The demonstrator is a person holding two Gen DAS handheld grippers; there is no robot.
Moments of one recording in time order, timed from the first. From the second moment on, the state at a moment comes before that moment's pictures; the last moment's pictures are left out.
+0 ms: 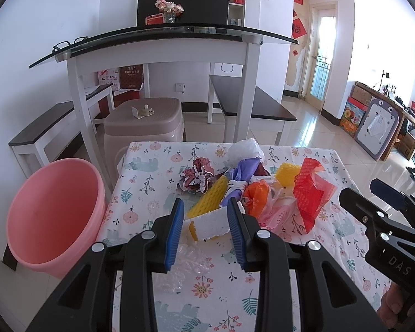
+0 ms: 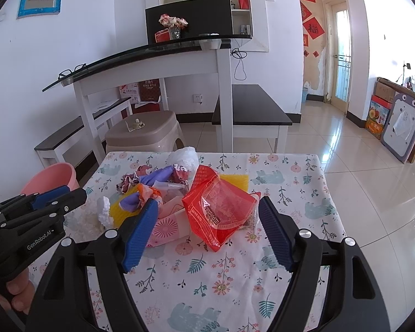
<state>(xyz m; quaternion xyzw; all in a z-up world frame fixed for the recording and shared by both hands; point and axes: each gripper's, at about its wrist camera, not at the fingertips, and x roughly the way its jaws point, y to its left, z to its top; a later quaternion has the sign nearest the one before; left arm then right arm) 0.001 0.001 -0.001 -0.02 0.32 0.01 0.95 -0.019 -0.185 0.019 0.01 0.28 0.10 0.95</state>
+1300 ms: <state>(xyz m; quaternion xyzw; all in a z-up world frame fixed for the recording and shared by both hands) 0.000 0.004 -0.002 -0.02 0.32 0.01 0.95 -0.022 -0.182 0.020 0.01 0.28 0.10 0.96</state>
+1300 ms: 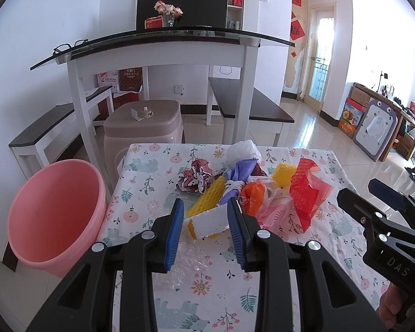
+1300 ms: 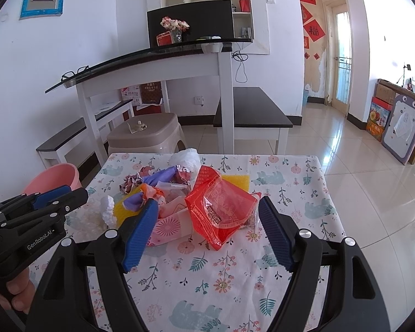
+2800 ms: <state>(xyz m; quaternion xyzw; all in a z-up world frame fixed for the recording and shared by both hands) -0.013 0.040 -0.018 -0.08 0.35 -0.06 0.93 -0.012 -0.199 -0.002 0.03 0.31 0.11 0.95</state>
